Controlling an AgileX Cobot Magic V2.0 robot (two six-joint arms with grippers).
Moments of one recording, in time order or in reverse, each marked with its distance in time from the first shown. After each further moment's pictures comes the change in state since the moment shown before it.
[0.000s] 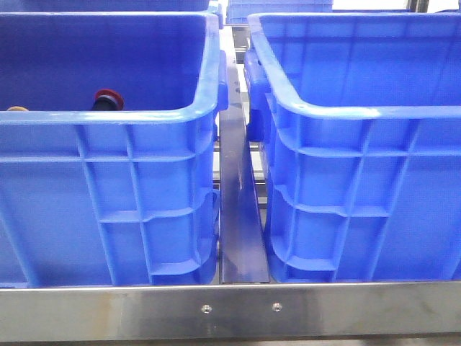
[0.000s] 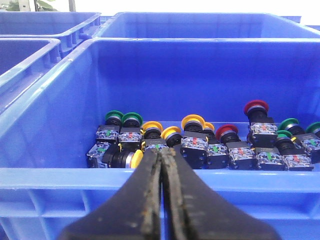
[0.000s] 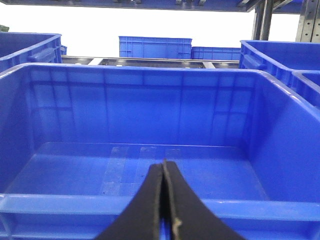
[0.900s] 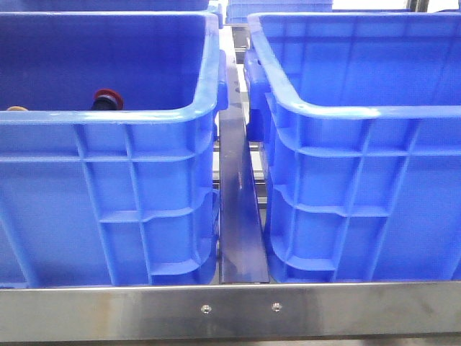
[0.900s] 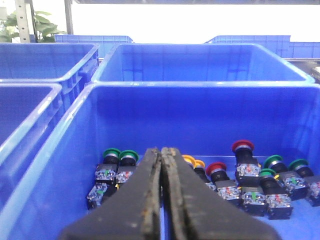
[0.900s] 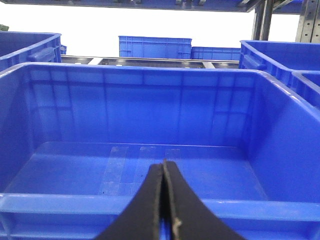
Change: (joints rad) left arm 0.000 0.093 -0.308 0.000 0.214 0.000; right arm 0.000 0.000 0.000 0.000 0.000 -0.004
